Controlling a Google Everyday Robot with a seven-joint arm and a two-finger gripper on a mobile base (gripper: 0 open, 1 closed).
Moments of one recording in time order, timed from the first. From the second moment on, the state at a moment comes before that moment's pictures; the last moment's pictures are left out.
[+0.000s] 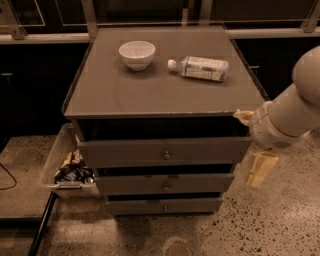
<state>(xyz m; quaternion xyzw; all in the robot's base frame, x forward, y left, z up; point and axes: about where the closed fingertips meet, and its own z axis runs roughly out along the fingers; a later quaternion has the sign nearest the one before) 0.459 -0.217 0.812 -0.67 0.72 0.00 0.18</state>
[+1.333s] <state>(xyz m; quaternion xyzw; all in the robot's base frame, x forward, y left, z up) 0.513 -0.195 0.677 -0.68 0.68 0.09 0.25</state>
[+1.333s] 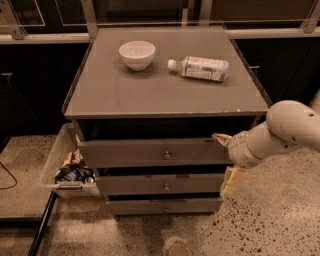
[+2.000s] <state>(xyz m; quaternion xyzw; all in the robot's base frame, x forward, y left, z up) 0.549 -0.197 0.652 -0.68 0.68 0.07 0.27</state>
